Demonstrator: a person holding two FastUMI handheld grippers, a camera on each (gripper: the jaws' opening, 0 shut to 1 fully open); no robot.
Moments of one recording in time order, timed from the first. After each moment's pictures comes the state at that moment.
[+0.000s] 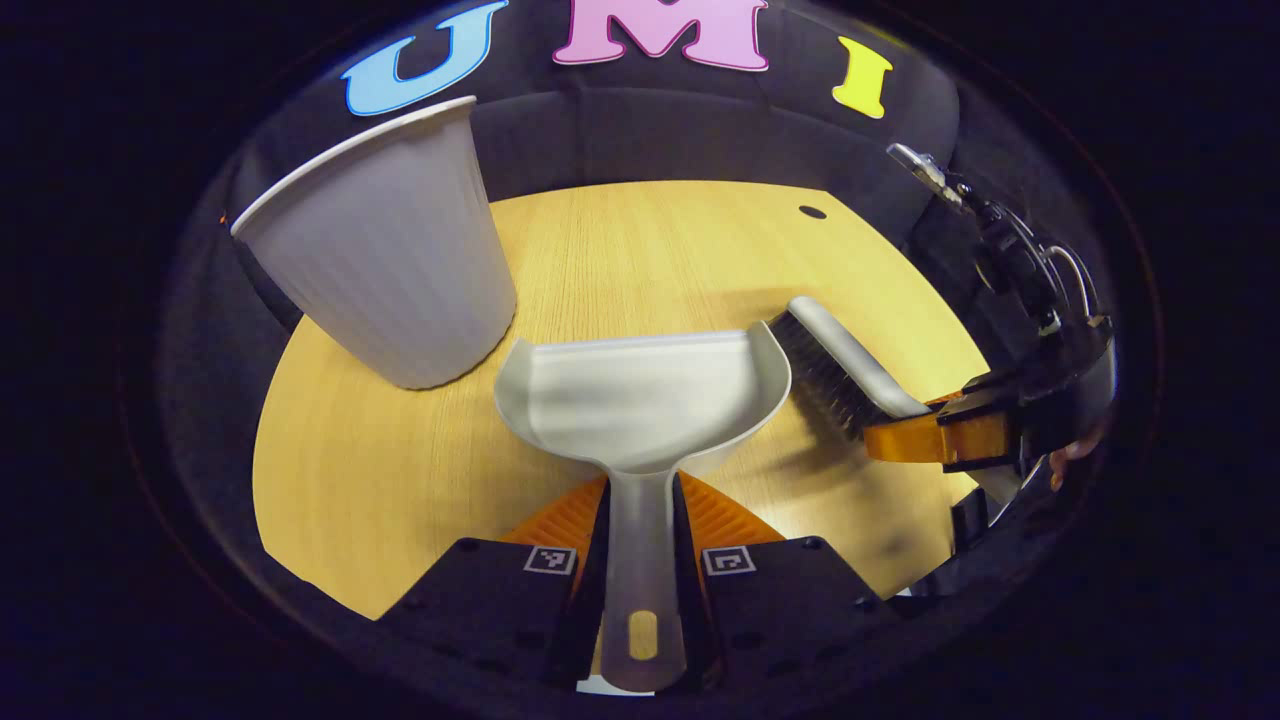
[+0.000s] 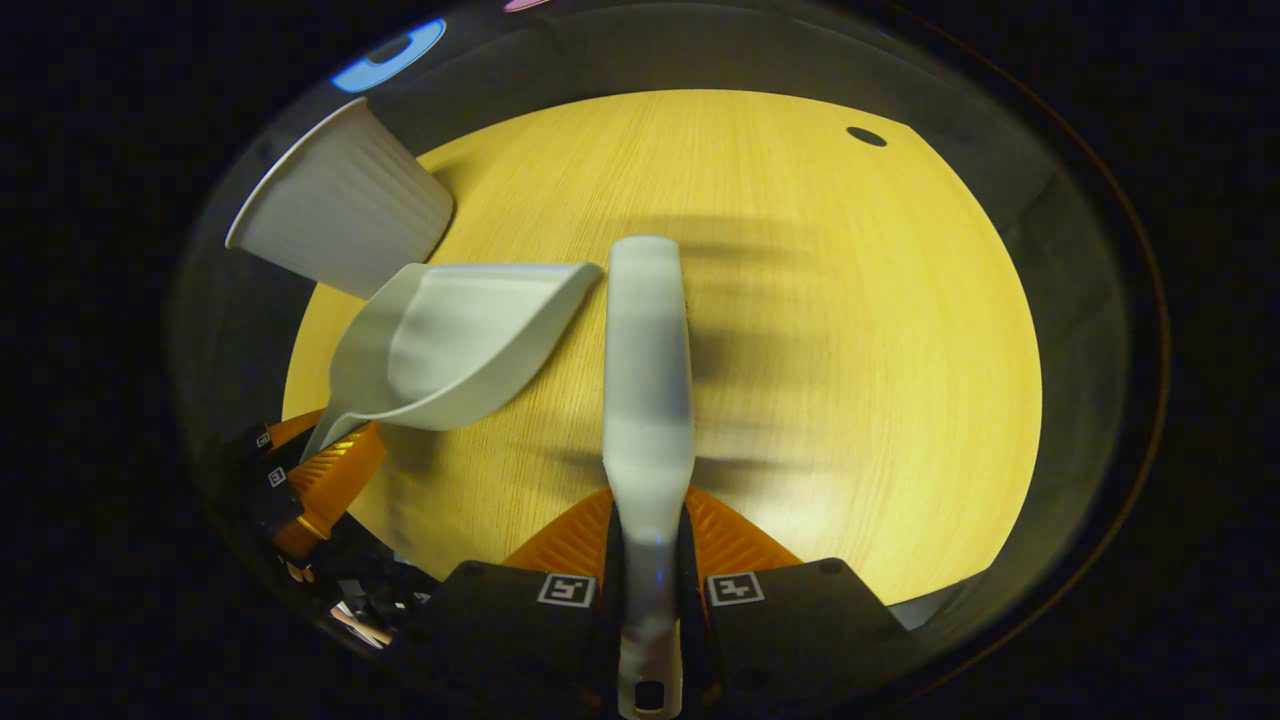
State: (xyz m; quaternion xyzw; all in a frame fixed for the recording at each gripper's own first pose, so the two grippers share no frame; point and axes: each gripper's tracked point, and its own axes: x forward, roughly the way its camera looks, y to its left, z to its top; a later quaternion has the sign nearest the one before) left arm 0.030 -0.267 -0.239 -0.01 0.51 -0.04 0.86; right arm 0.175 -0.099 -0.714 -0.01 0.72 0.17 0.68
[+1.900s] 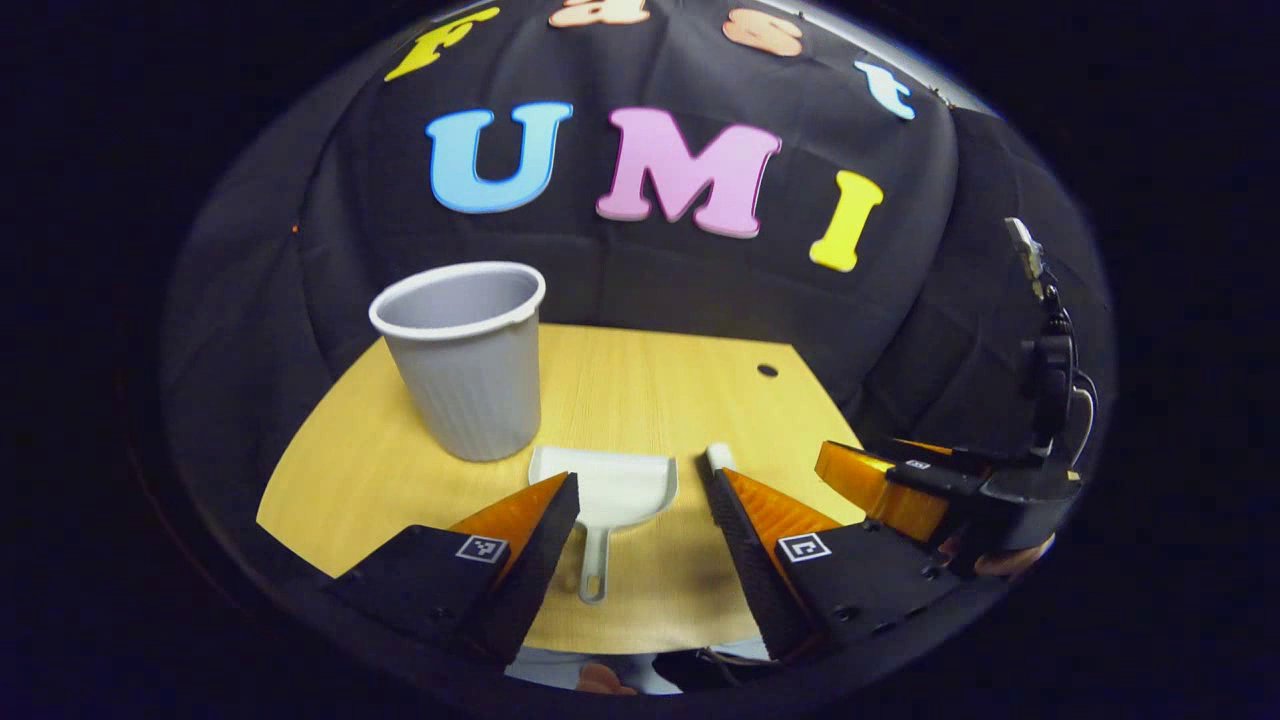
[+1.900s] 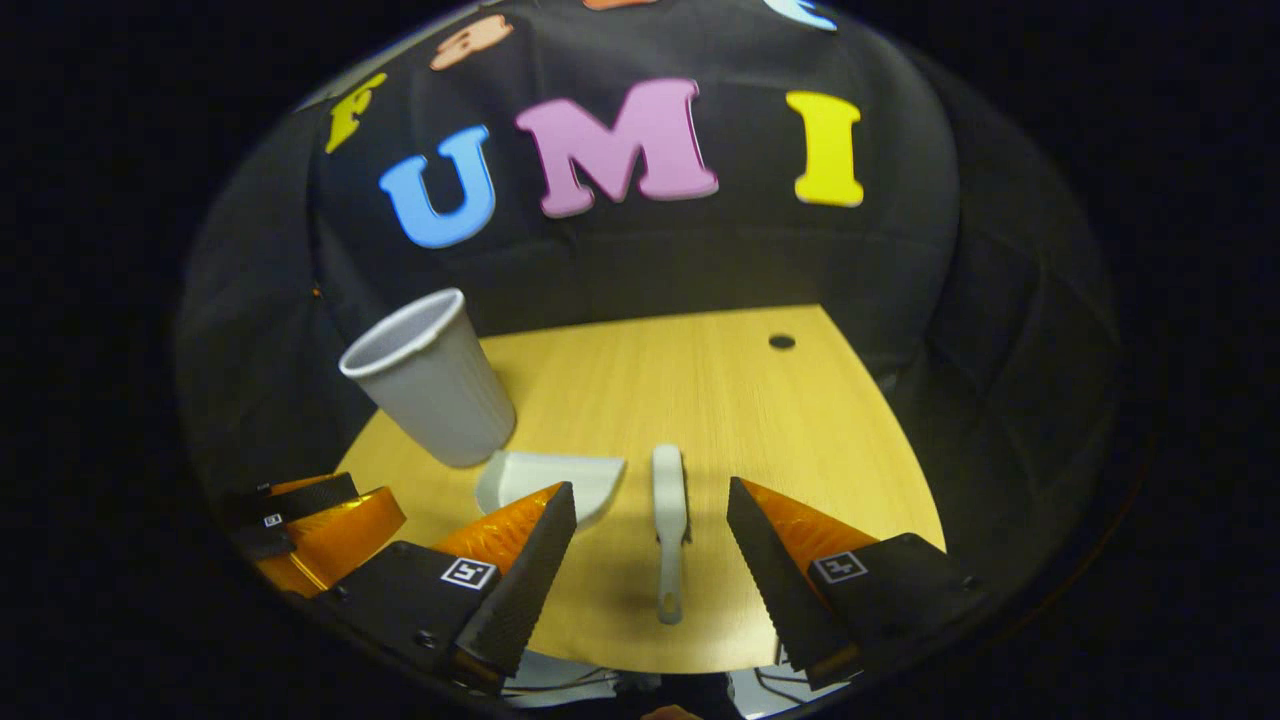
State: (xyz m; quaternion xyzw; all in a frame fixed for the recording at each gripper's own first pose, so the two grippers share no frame) left arm -0.054 -0.243 -0.006 -0.09 0.27 -0.03 0.96; right arm 0.206 -0.117 -0.525 0.04 0.36 0.12 0.92
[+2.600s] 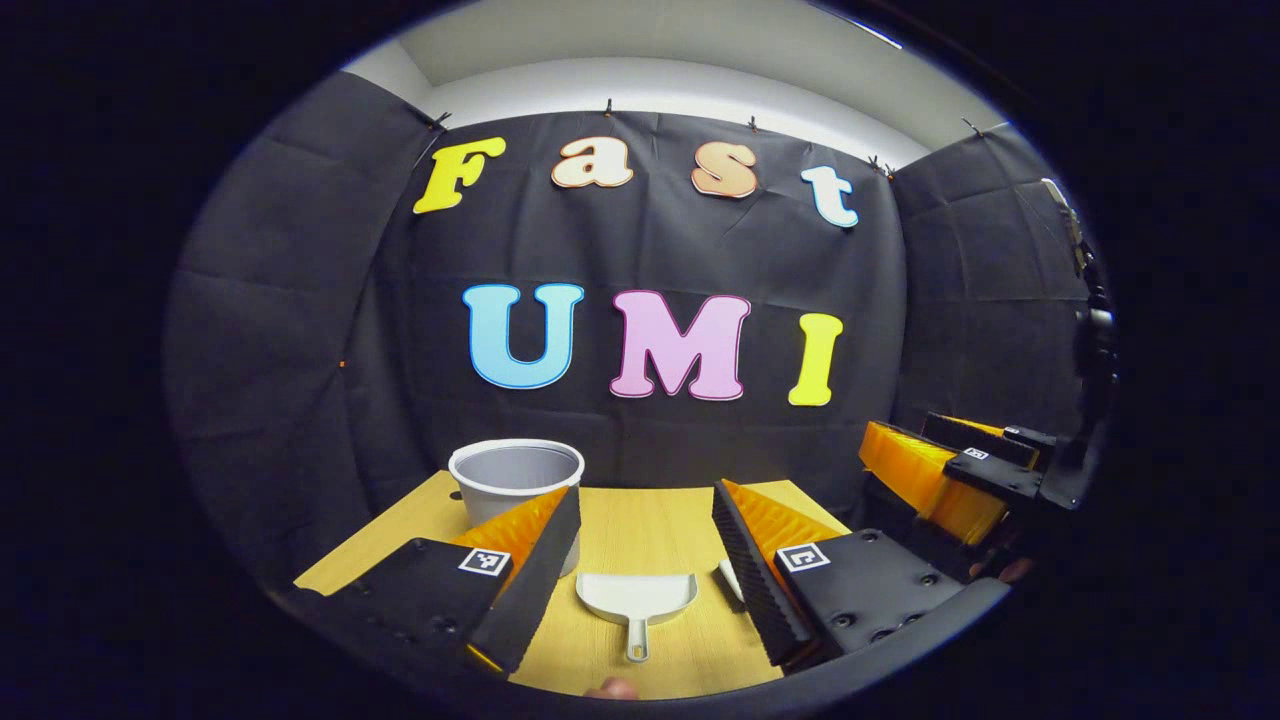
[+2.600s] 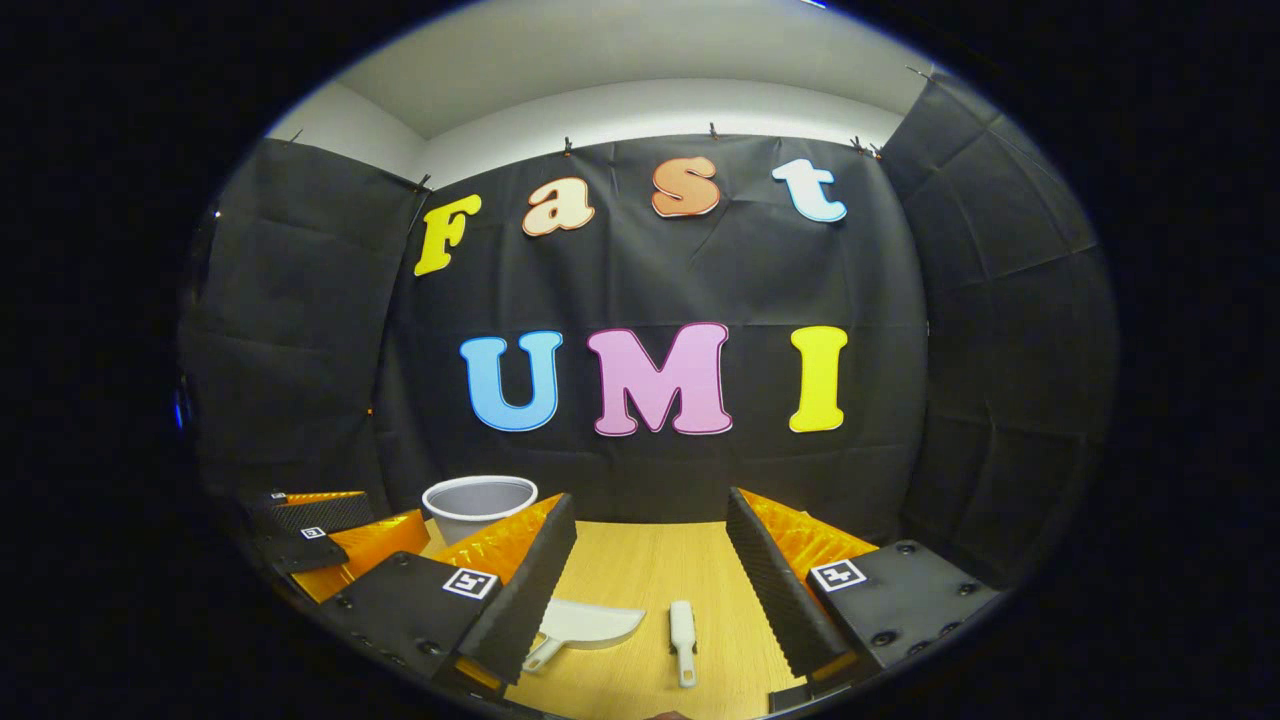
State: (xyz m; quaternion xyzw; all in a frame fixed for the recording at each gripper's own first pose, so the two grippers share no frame) left arm -0.071 -0.242 0.007 -0.06 0.06 0.00 1.00; right arm 0.178 -0.129 -0.490 0.04 0.11 0.13 0.98
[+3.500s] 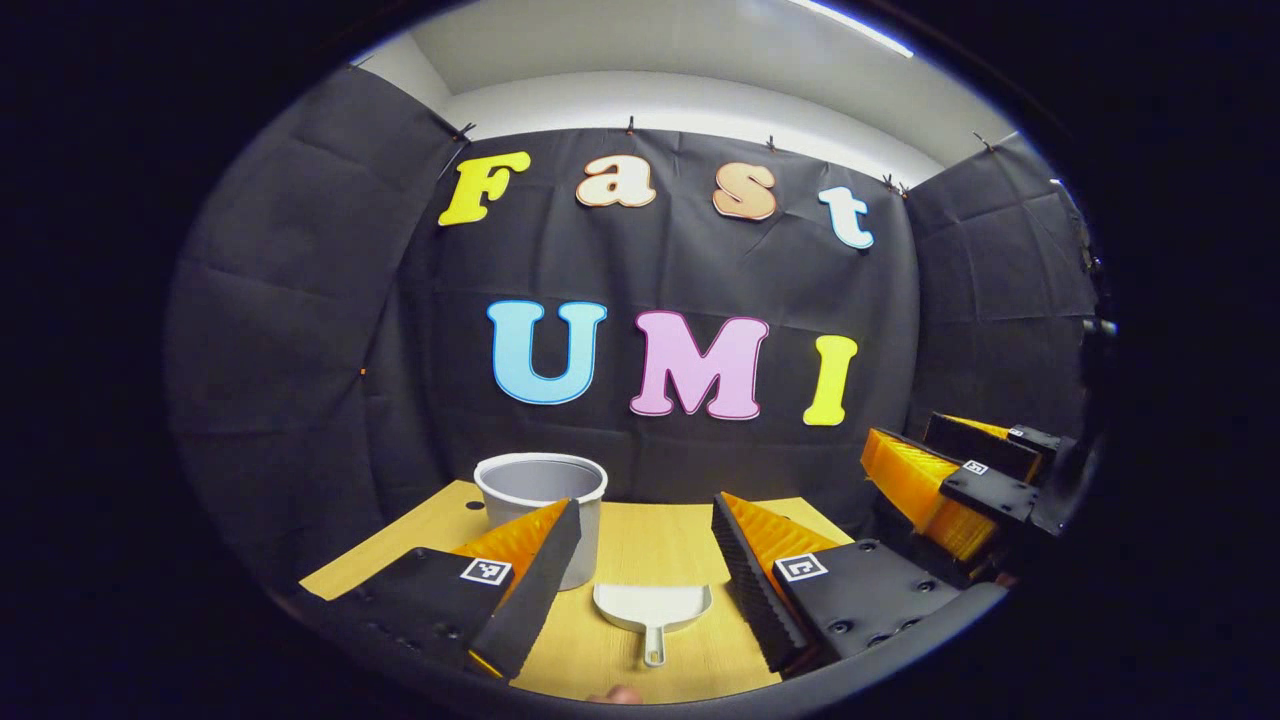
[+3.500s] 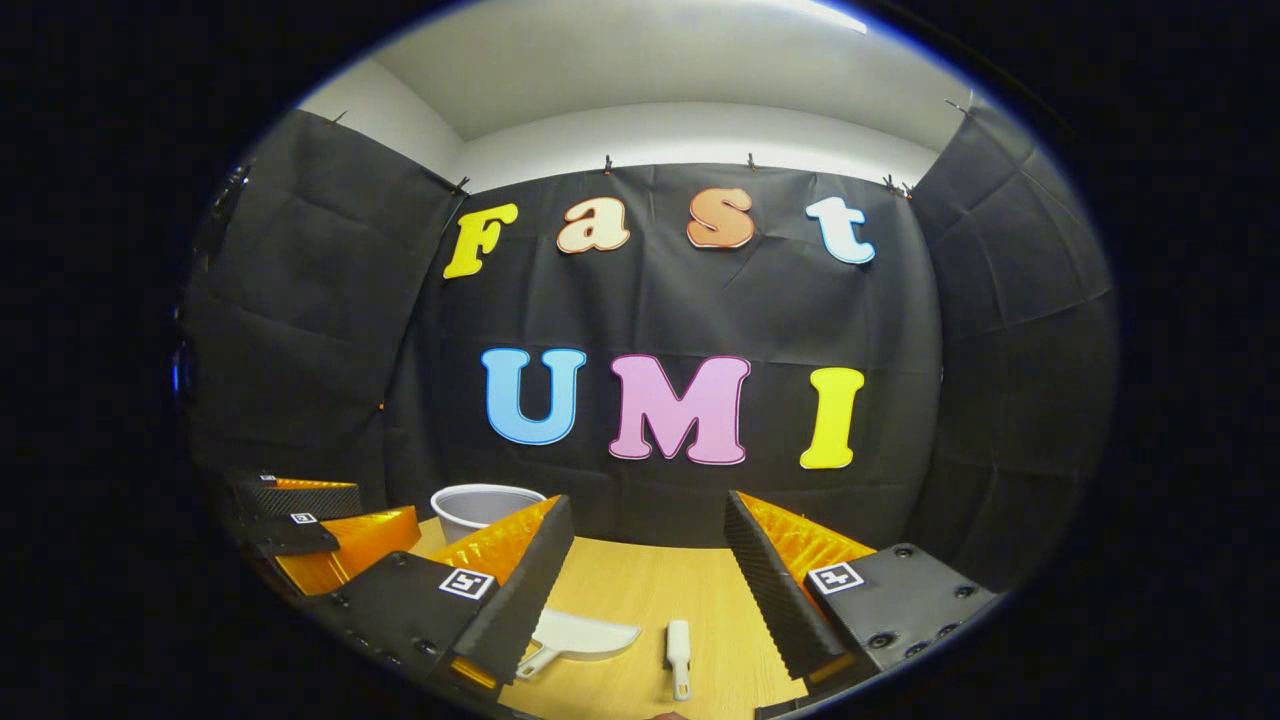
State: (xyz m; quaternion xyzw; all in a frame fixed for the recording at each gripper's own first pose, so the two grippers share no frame) left arm -0.076 -0.238 0.022 -0.06 0.04 0.03 1.00; right arm 0.168 -0.107 -0.468 0.01 0.05 0.15 0.99
